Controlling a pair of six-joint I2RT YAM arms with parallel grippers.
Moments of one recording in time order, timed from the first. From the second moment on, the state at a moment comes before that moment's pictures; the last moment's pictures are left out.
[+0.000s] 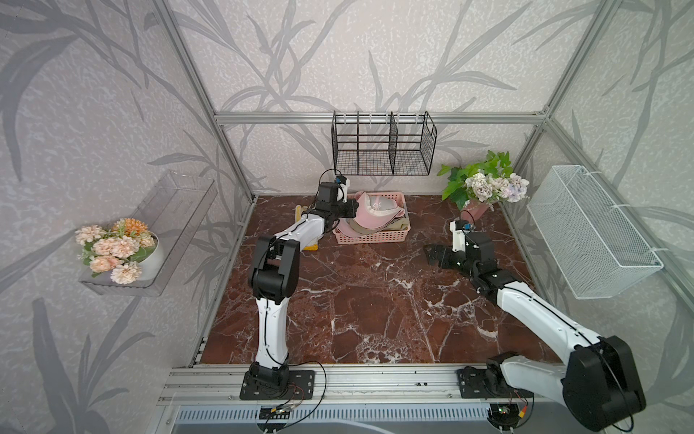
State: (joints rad) left arm -0.26 2.12 1.63 -0.03 0.34 -0.25; right arm 0.29 1.18 0.71 -0.07 -0.14 0.40
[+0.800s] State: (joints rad) left arm -0.28 1.80 1.53 -0.12 0.46 -0.39; right arm 0.29 1.06 0.77 -0.10 -0.15 0.14
